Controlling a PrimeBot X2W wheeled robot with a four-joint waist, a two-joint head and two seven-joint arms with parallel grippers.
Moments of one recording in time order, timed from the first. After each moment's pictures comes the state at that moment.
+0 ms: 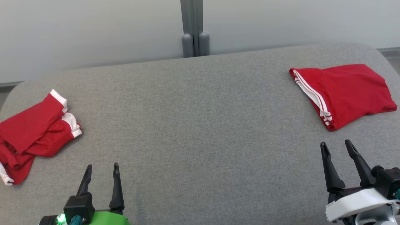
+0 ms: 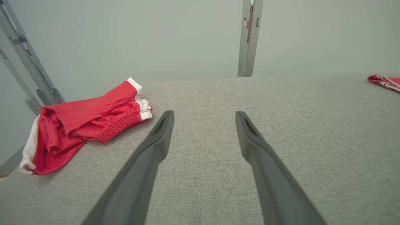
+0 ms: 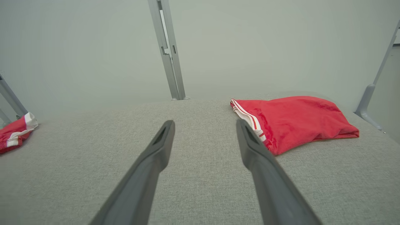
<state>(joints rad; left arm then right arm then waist) 0.04 0.20 -0.23 0.17 -0.27 0.16 -0.26 0.12 -0.16 -0.03 -0.06 0.26 0.13 -0.12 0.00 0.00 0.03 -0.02</state>
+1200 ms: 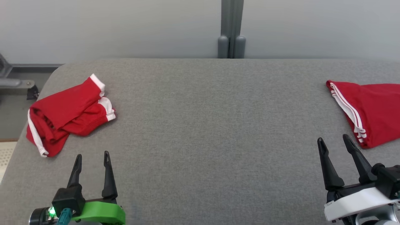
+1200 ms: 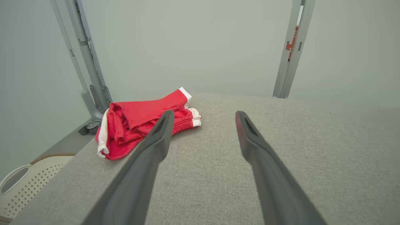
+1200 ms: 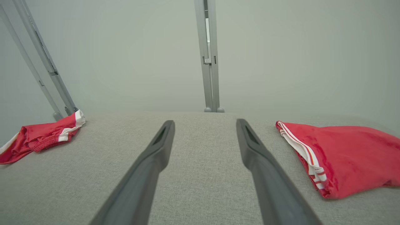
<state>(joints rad) 0.02 0.17 -0.16 0.14 -0.27 0.15 -0.26 0.15 -0.17 0.00 -0.17 0.26 0.13 -0.09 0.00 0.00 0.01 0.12</state>
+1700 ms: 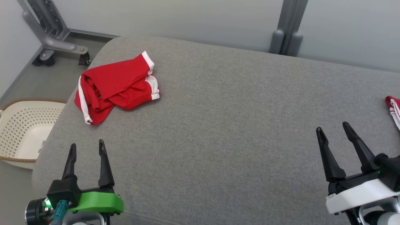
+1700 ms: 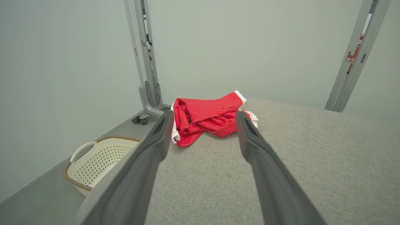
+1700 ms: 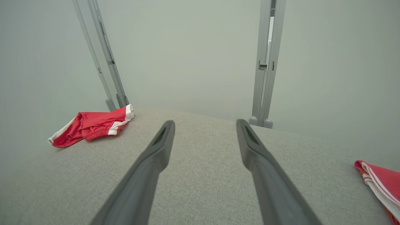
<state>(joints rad) -0.02 0.12 -0.10 0.13 -0.23 0.13 -0.26 0.12 -0.20 0.02 -0.26 0.26 0.13 -0.04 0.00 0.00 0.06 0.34</state>
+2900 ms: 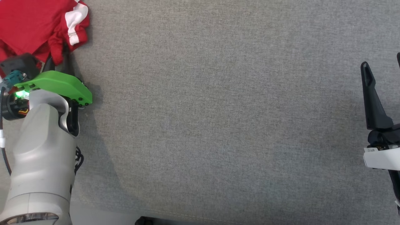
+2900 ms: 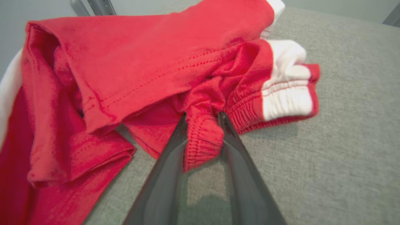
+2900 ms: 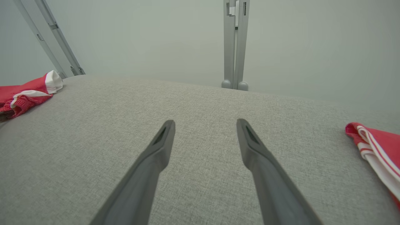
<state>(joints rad) -0.91 0.16 0.00 1.07 -0.33 -0.10 -0.27 -0.09 -0.33 -0.09 -0.44 0.26 0.13 0.04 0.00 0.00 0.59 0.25</state>
